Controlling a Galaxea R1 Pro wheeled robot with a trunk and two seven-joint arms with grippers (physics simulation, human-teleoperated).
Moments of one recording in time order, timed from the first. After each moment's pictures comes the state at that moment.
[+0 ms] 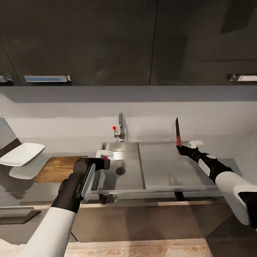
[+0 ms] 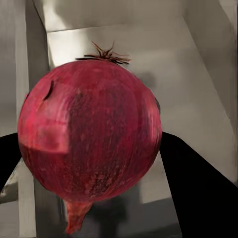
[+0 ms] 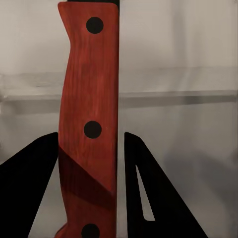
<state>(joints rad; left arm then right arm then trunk) -0.72 -0.11 -0.11 -1.25 -0.02 0.95 -0.04 -1.14 -0.27 0.11 -0.21 -0.22 -0.07 0.36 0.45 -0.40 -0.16</state>
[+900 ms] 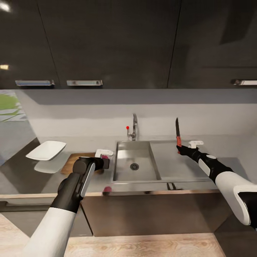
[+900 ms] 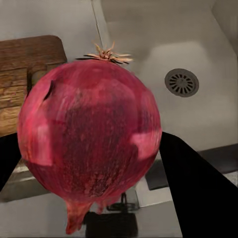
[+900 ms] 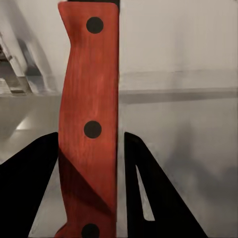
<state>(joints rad) -0.72 -0.11 -0.11 -1.27 -0.02 0.96 -0.04 -1.14 -0.27 0.11 -0.21 -0.22 -0.07 0.36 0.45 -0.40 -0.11</state>
